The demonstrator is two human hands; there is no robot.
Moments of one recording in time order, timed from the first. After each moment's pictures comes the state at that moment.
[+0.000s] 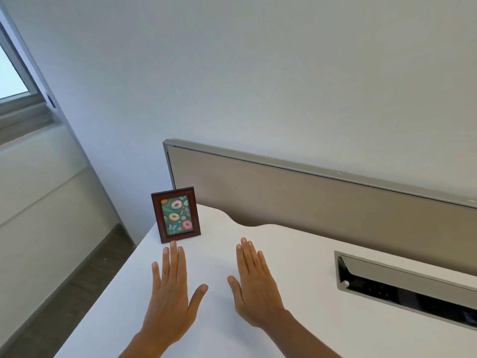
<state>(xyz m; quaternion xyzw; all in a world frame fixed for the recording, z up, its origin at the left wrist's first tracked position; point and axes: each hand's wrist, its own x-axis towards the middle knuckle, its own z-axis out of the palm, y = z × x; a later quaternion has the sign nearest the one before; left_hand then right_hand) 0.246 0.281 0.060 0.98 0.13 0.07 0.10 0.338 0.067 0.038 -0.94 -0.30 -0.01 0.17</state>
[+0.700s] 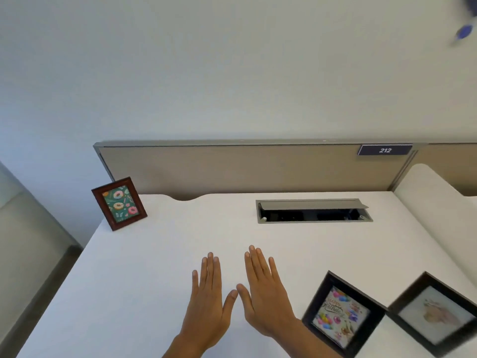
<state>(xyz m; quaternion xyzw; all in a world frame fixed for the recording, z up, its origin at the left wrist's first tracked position) 0.097 0.041 0.081 0.98 -0.06 -0.02 0.16 0.114 -0.141 0.065 -0.97 -0.16 -0.04 0.16</state>
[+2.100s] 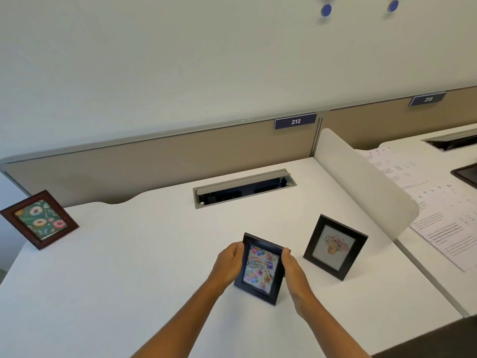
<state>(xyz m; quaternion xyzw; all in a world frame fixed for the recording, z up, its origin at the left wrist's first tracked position) 0.100 -0.184 0.093 0.84 -0.04 -0.21 0.50 0.012 -0.360 0.086 -0.66 0.31 0.06 0.68</state>
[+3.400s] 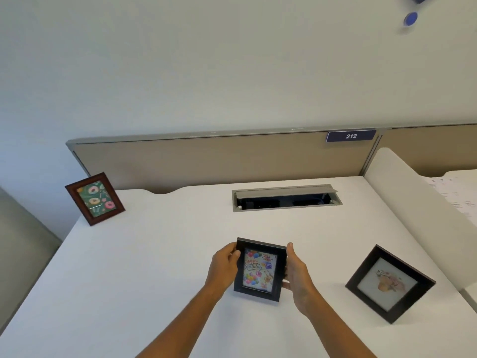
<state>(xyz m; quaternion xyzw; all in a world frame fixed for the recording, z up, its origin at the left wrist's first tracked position) 0.137 -0.085 0.078 0.84 0.02 -0.06 0.54 0.092 -0.287 0.103 -0.63 0.26 0.15 0.72</state>
